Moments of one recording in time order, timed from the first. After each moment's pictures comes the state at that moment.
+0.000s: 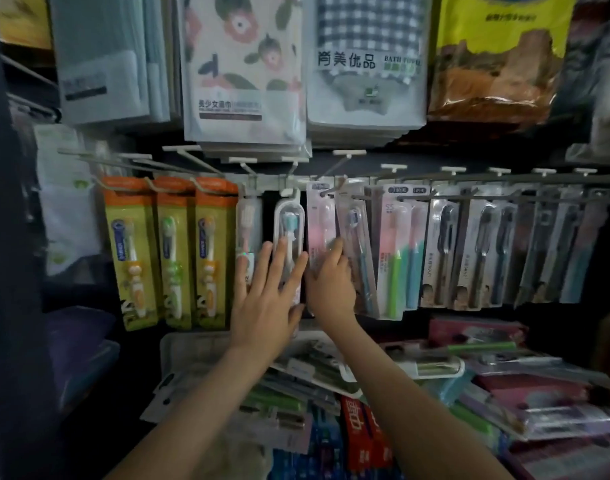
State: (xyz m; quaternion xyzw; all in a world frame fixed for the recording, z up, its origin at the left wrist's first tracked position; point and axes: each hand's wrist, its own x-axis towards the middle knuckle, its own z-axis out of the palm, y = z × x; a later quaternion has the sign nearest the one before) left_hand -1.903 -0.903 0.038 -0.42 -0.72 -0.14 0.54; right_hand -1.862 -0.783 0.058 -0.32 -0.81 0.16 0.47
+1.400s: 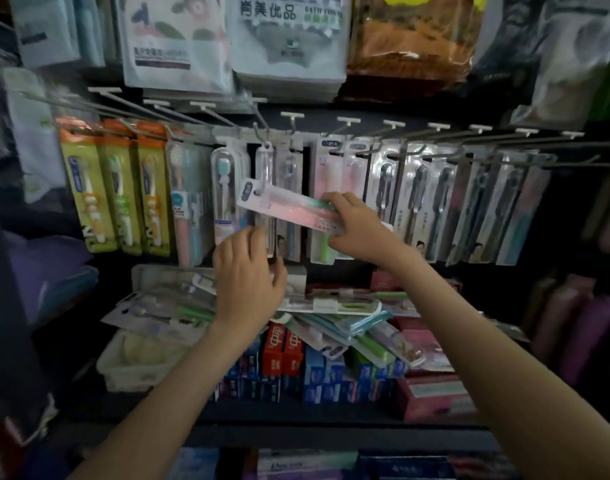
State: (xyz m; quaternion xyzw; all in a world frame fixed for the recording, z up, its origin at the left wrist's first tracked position) left_hand -1.763 -0.875 0.020 -0.36 -0.75 -0.32 0.45; right_hand -1.673 -0.710 0.108 -0.08 -0.95 0.08 0.30
